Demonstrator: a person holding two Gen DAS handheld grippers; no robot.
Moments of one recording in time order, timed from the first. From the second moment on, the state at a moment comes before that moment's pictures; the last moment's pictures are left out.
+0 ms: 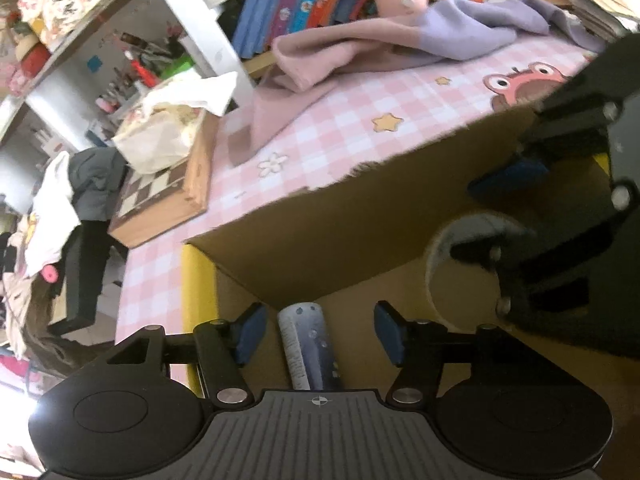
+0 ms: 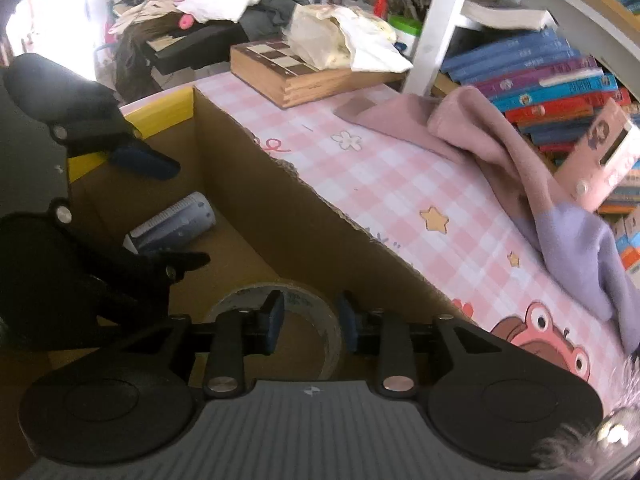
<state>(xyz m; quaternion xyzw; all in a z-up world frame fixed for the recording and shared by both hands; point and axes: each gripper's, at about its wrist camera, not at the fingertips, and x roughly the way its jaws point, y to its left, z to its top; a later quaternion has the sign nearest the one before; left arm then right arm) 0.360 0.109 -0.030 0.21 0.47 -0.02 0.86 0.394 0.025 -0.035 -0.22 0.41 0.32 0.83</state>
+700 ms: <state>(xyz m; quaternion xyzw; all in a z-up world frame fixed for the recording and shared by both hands) 0.241 0.106 0.055 0.16 0.32 0.00 0.94 0.302 -0.014 0.049 -0.14 0.32 0.28 0.89</state>
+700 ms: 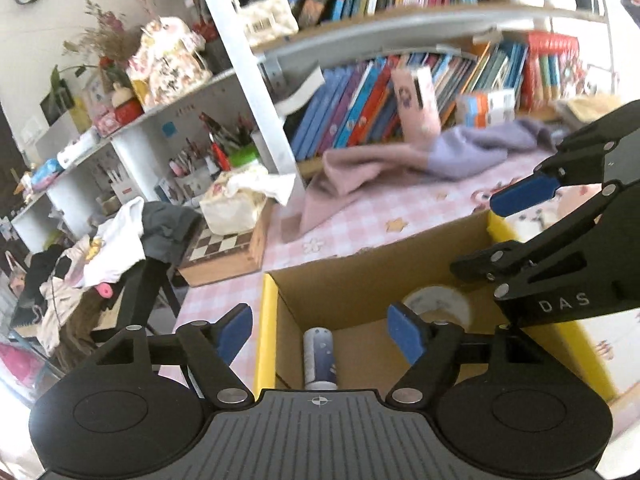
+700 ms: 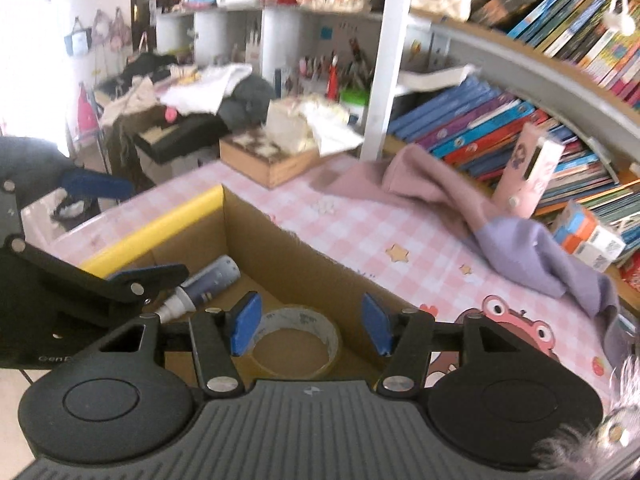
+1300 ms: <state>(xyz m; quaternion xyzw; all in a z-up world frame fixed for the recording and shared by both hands) 0.105 0.101 0.097 0.09 0.24 0.01 0.97 0.163 -0.061 0.093 -0.06 0.23 0.25 0.94</state>
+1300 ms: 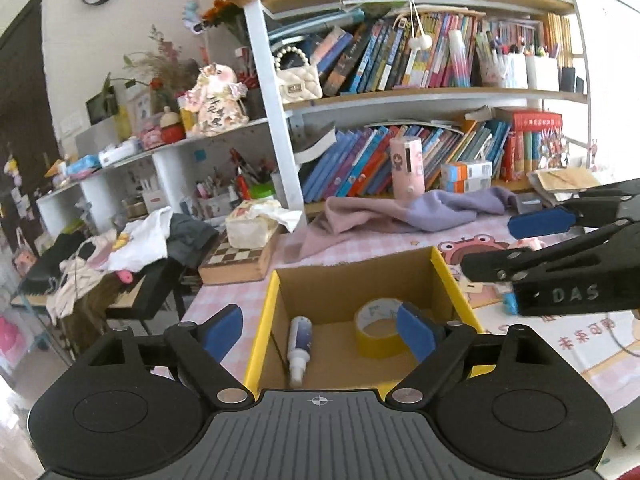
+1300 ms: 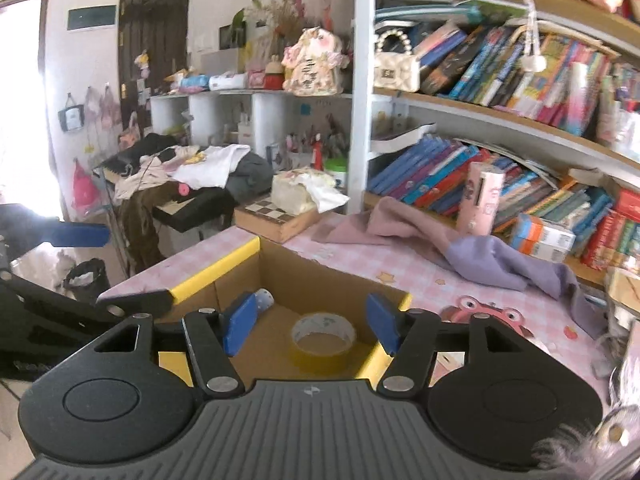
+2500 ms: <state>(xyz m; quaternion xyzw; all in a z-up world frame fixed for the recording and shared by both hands) 0.021 0.005 0.025 0.08 0.30 -0.08 0.95 0.027 -0.185 0.007 -0.05 0.28 0.04 0.96</state>
